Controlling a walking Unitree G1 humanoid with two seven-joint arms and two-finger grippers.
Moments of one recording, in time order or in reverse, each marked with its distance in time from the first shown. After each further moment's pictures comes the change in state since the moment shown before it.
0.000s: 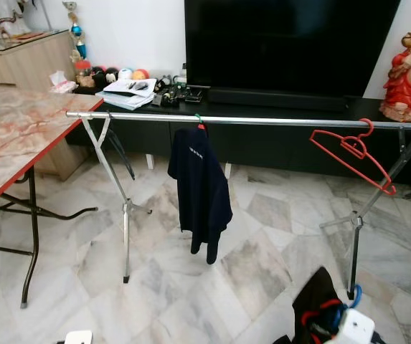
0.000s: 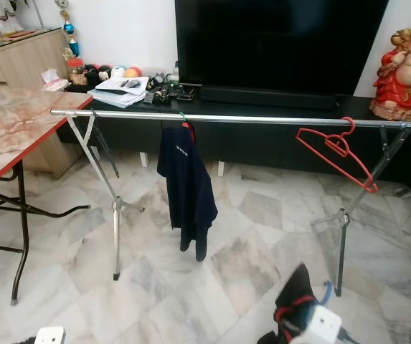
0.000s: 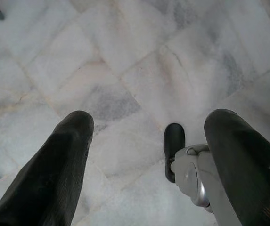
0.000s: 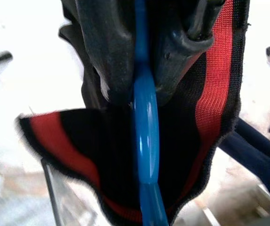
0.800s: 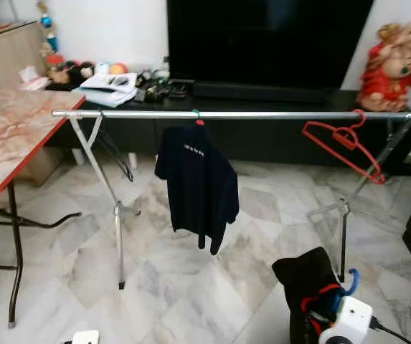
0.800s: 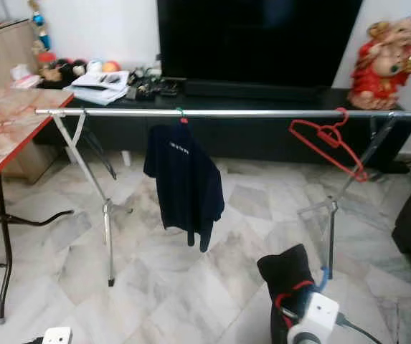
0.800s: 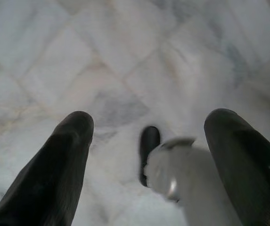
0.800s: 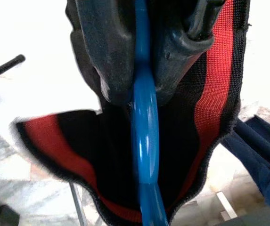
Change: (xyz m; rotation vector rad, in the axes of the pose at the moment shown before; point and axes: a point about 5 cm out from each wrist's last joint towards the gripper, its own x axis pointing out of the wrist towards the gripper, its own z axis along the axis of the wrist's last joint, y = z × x) left arm 0.001 -0.012 -0.005 -0.014 0.034 -0.014; right arm -0.001 -0.012 0.007 -0.070 -0.049 -0.026
